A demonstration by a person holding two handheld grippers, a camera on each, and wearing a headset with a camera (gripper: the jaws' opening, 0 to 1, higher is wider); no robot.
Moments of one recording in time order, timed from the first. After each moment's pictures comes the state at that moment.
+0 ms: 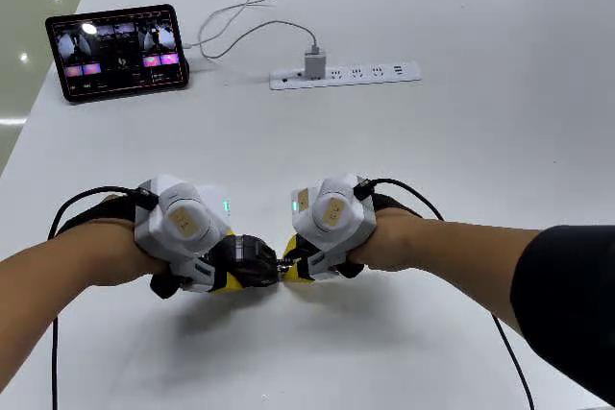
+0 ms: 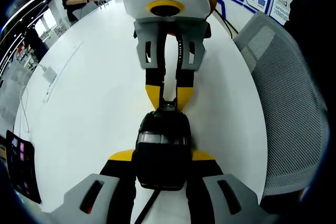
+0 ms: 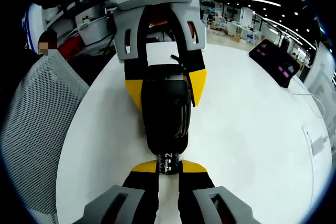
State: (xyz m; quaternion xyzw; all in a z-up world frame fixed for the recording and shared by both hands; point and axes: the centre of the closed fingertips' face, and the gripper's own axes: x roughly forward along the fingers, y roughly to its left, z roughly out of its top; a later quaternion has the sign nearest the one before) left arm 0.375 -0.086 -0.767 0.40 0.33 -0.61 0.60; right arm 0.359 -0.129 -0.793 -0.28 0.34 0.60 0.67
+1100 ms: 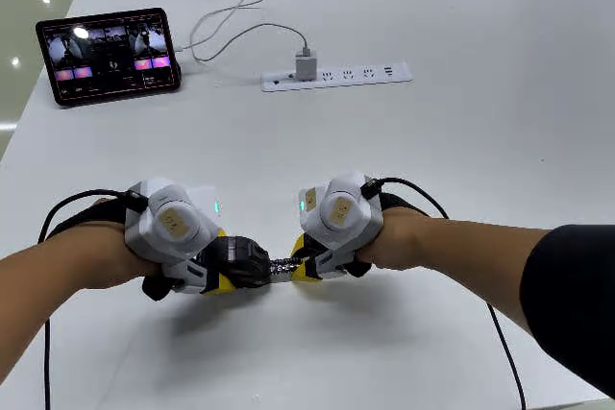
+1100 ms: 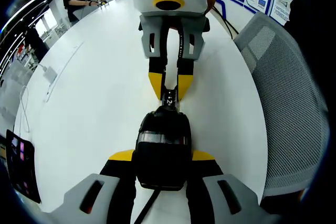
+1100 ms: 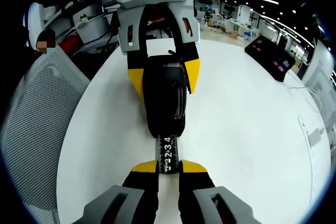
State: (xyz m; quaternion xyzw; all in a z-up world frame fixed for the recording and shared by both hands) left arm 0.376 -0.087 -0.766 0.39 0.33 -0.61 0.61; right arm 0.358 -0.152 -0.795 -0.29 0.35 0.59 0.67
